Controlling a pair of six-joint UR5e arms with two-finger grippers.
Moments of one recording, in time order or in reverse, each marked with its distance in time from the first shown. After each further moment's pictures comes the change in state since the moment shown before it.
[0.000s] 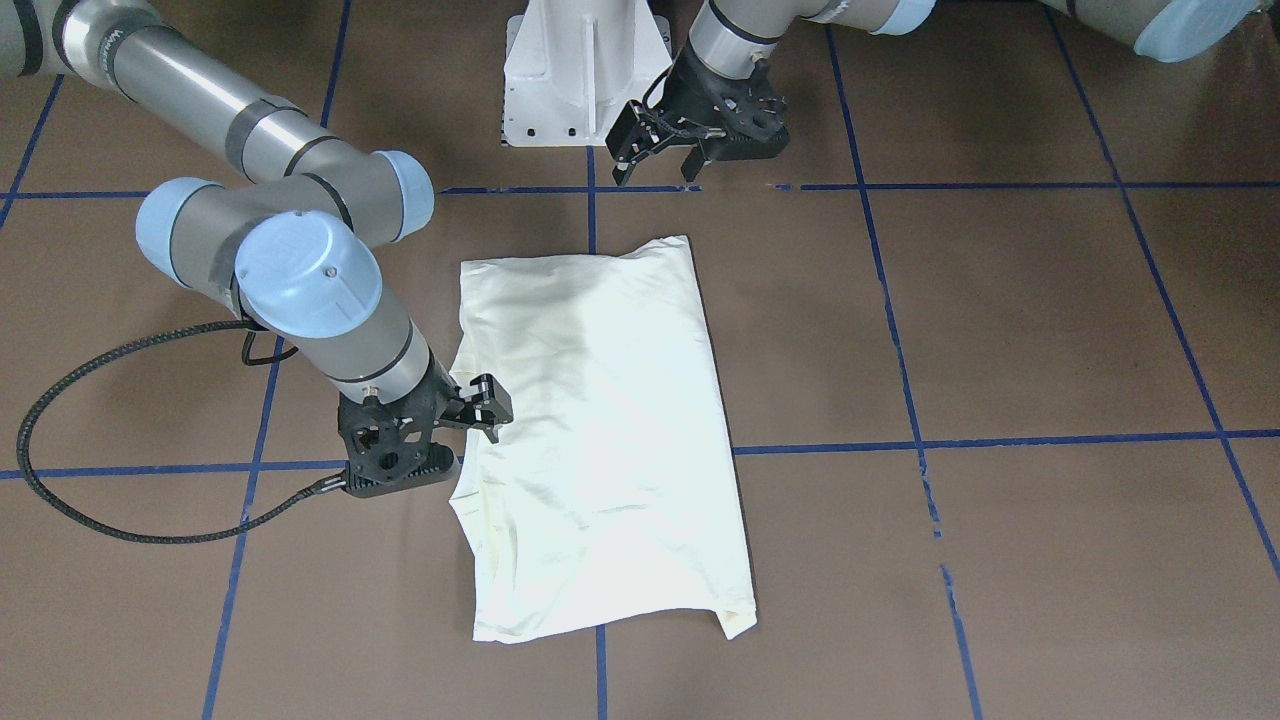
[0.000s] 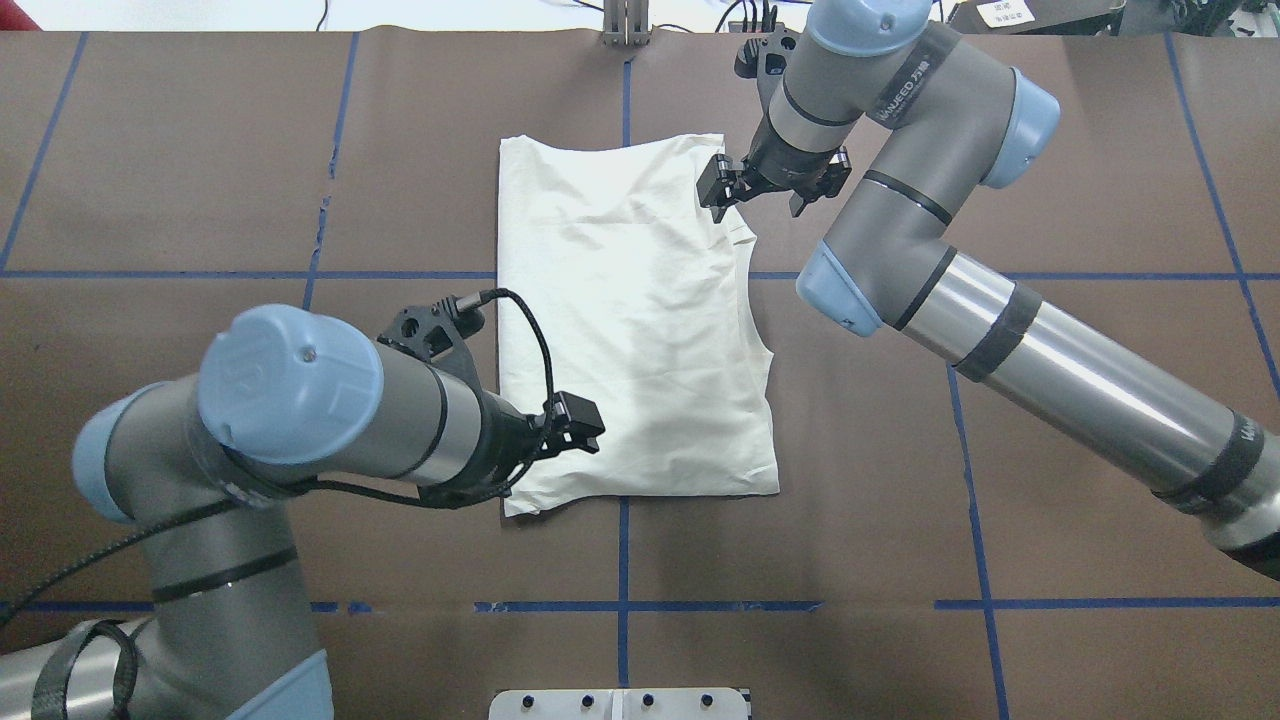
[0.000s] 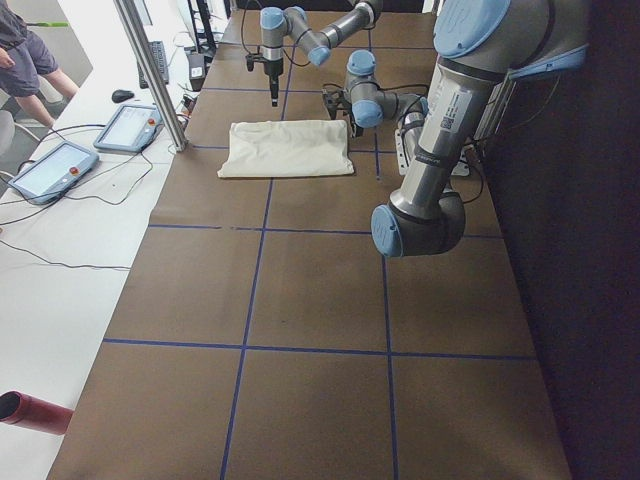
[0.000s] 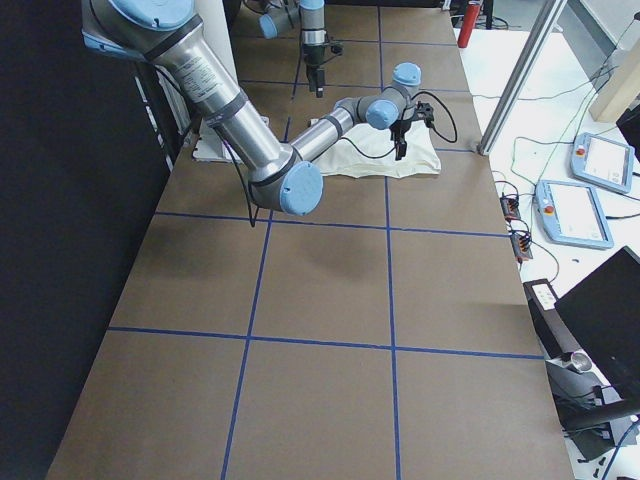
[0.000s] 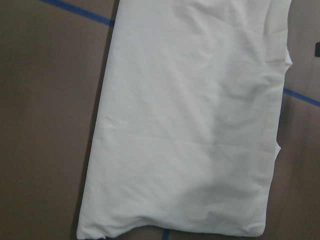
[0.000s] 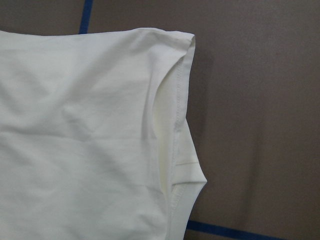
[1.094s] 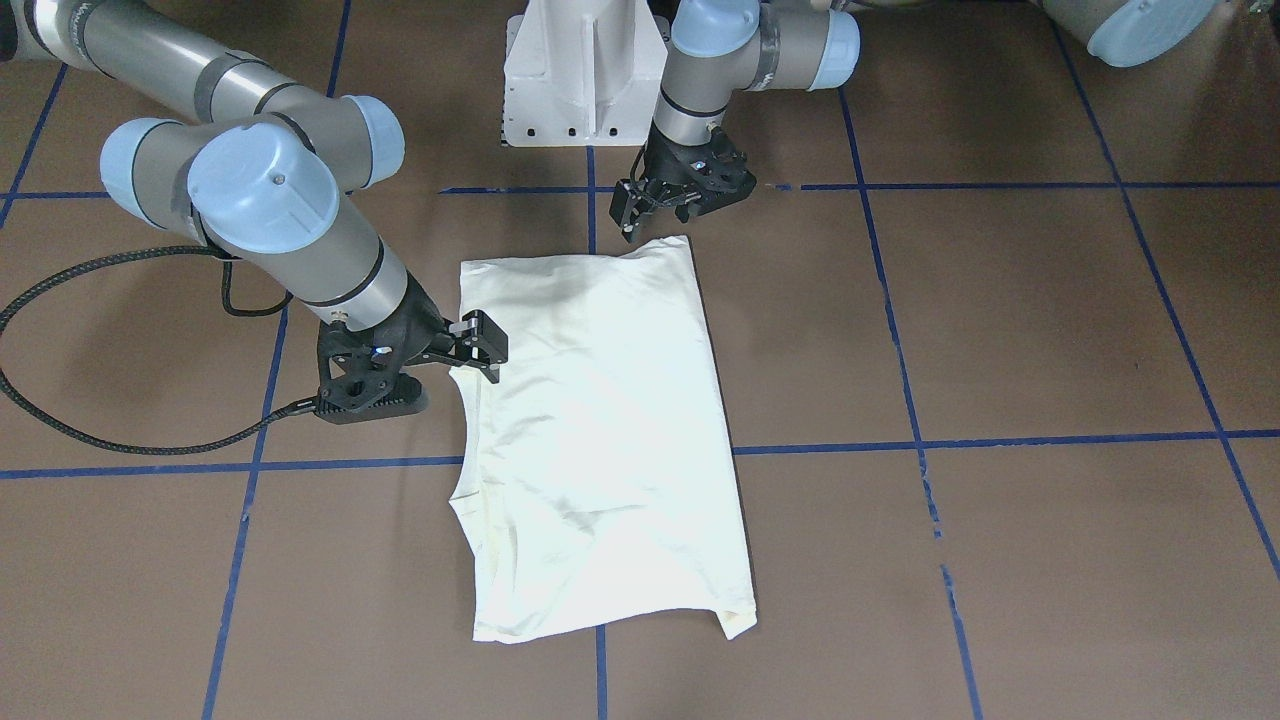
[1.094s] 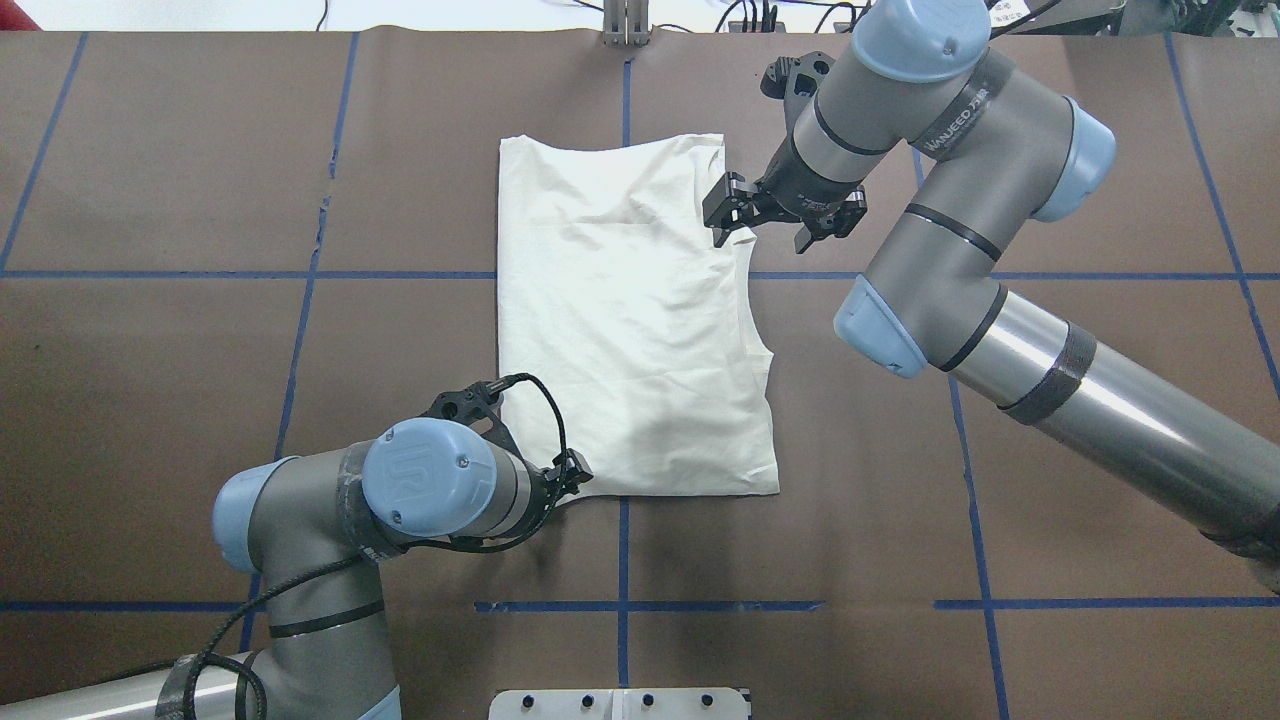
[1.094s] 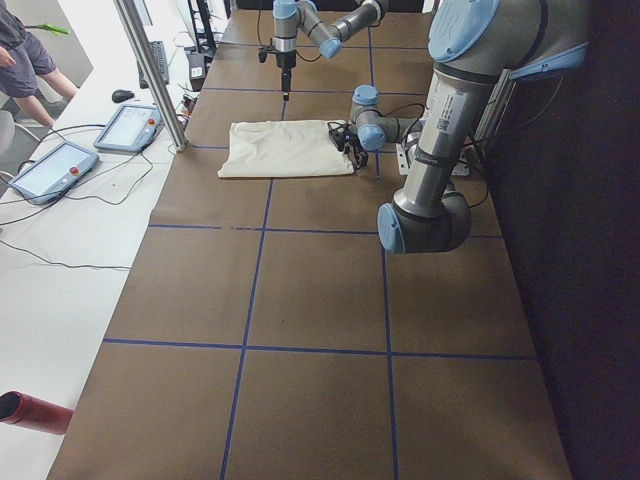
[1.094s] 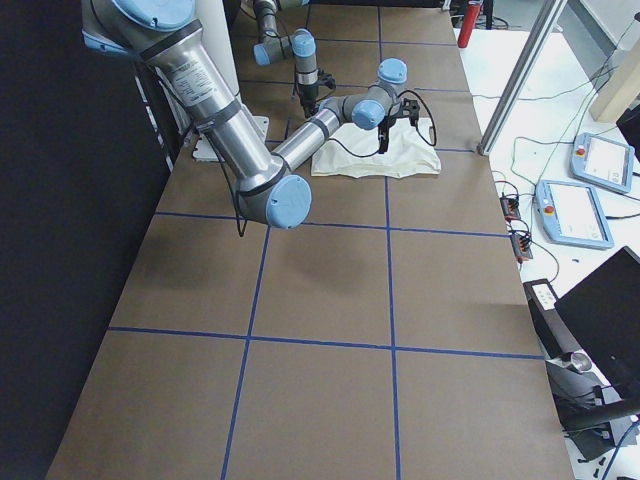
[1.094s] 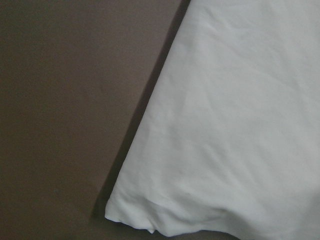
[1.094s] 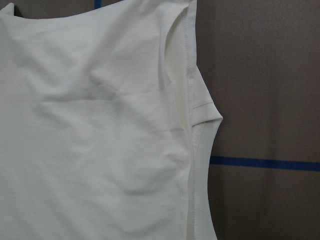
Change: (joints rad) left arm 0.072 -0.009 0.230 -0.008 0.124 -0.099; right arm -0.015 -0.072 0.127 0.002 0.048 0.146
